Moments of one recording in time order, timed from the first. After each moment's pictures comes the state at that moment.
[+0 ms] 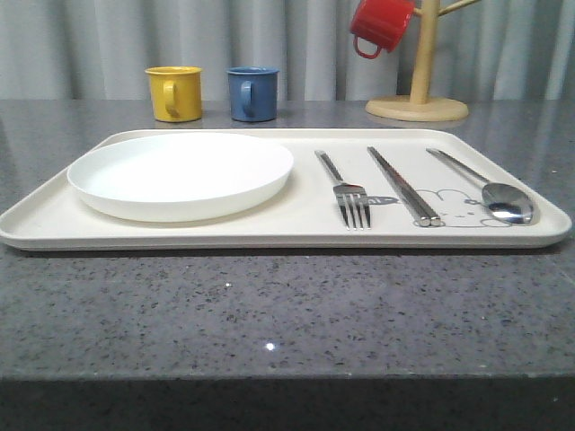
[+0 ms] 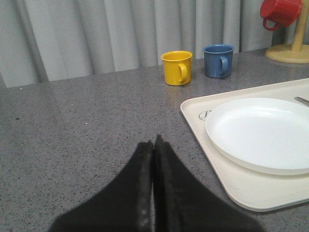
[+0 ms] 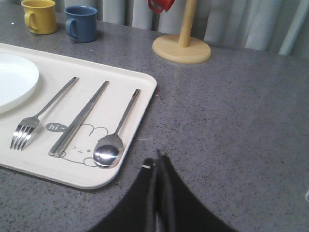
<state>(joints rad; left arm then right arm) -0.13 0.17 -0.37 -0.07 0.39 0.21 0.21 0.25 -0.42 -0.04 0.48 0.02</state>
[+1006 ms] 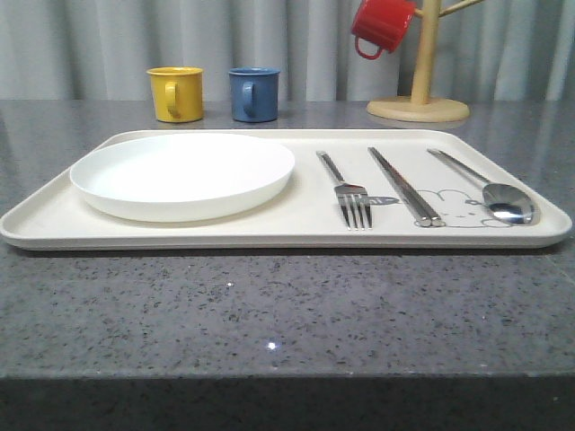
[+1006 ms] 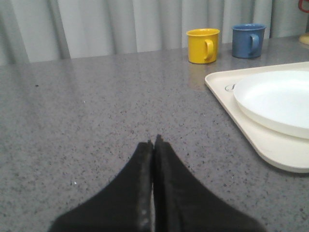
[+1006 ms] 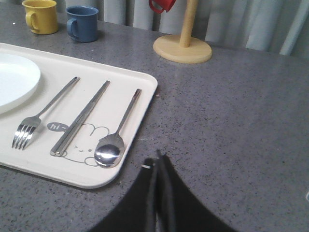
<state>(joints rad) -0.04 0.00 -0.06 -0.10 0.23 0.21 0.21 0.25 -0.42 -0.04 0.48 0.02</state>
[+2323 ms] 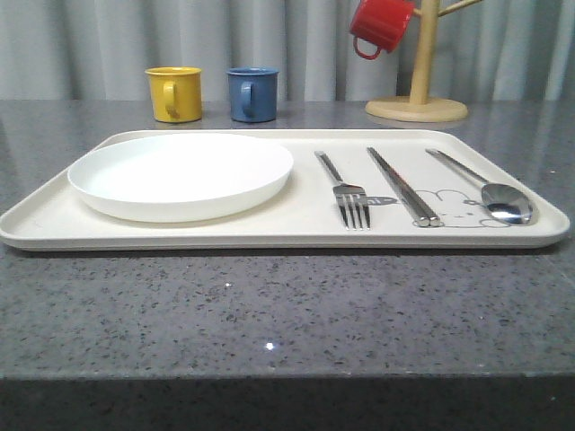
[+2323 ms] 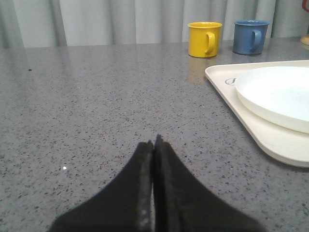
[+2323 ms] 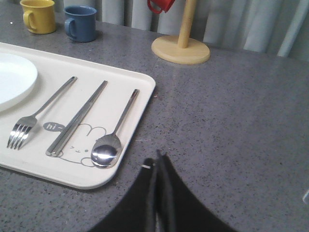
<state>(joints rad) -0.04 0.00 0.00 -0.14 0.17 0.21 0.20 0.25 -0.38 -0.06 0.44 0.02</state>
